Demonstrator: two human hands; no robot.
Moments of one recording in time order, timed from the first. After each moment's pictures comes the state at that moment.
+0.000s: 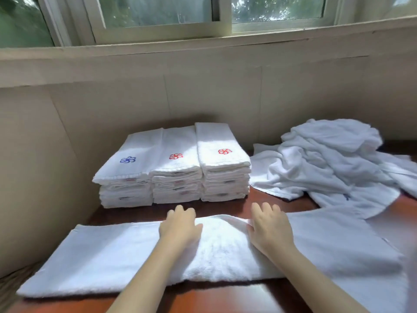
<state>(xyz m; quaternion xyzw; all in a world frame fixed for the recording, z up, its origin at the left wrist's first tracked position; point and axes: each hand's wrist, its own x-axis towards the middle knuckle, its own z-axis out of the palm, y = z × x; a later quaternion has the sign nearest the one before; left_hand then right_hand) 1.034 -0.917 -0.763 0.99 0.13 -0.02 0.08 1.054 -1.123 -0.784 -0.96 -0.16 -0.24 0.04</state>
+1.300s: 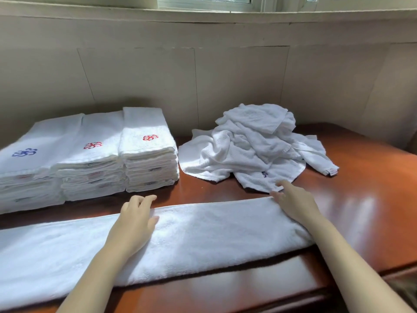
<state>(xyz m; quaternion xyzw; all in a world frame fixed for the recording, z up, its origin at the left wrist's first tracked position) 1.033 -0.997 -0.788 0.98 -0.02 0.10 0.16 1.079 -1.365 -0.790 -0.97 0.10 -0.09 0.21</state>
